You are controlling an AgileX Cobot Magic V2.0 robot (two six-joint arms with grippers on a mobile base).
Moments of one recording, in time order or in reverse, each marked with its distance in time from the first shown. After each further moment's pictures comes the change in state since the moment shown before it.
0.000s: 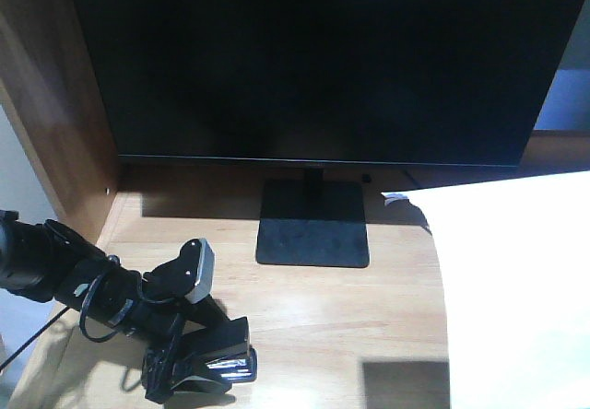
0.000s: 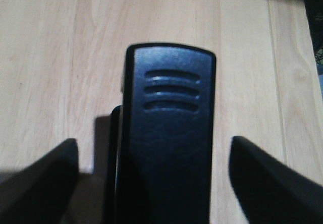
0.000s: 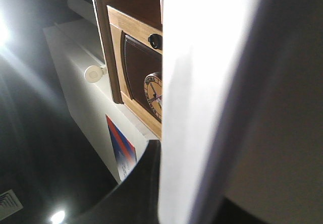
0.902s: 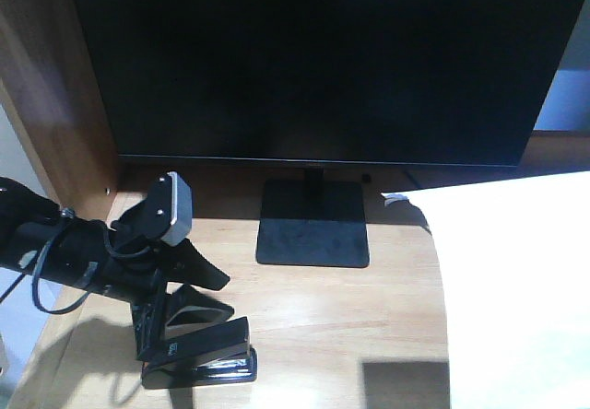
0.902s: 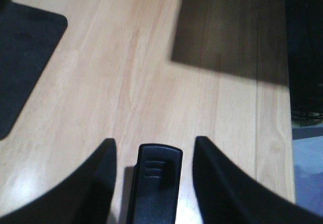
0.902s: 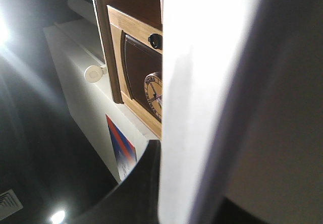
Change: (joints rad) left arm 0.000 -0.331 0.001 0.009 0.026 -0.236; right arm 0.000 0.000 0.000 0.000 0.000 0.000
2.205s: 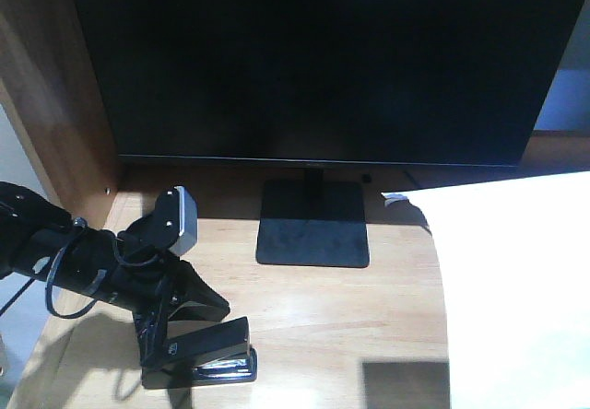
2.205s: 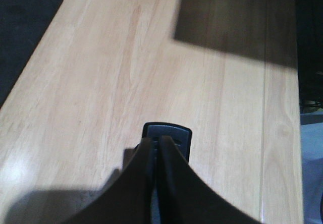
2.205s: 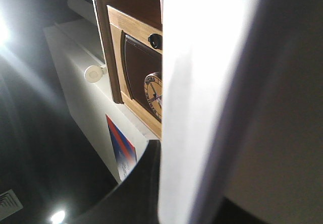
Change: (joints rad) left arm 0.000 0.074 0.000 0.028 -0.024 -0.001; right arm 0.000 0.000 0.000 0.000 0.000 0.000
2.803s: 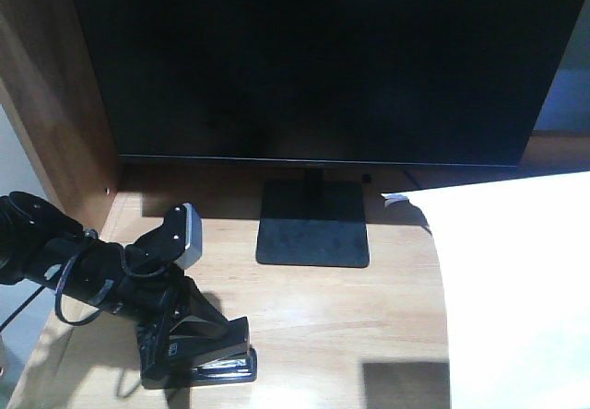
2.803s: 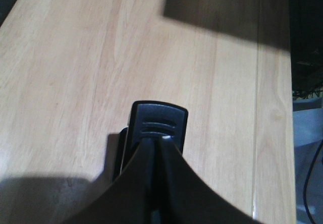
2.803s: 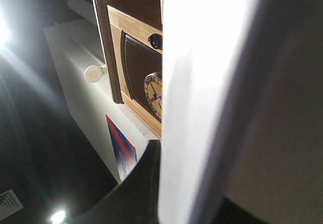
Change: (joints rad) left arm 0.000 0.069 0.000 0.021 0.016 0.000; right arm 0.000 0.000 0.000 0.000 0.000 0.000
